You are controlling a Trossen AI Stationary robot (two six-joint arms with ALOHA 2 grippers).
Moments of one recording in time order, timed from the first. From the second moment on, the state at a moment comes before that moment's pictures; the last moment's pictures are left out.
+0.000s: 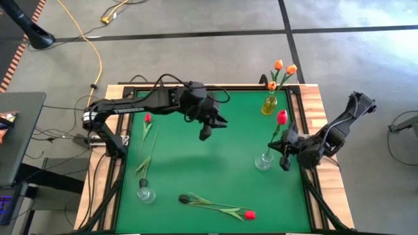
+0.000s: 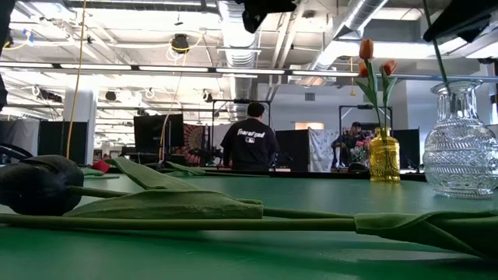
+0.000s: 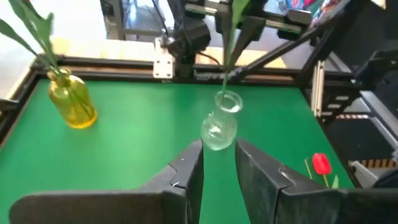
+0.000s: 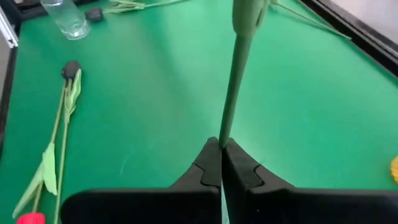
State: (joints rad) left arm 0.16 1.67 1.62 -0.45 0.31 0.00; right arm 0.71 0.83 0.85 -0.96 0.73 0.89
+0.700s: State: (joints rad) left arm 0.08 1.62 1.32 -0.23 0.19 -0.12; right arm 0.67 0.83 0.79 -0.91 0.54 0.90
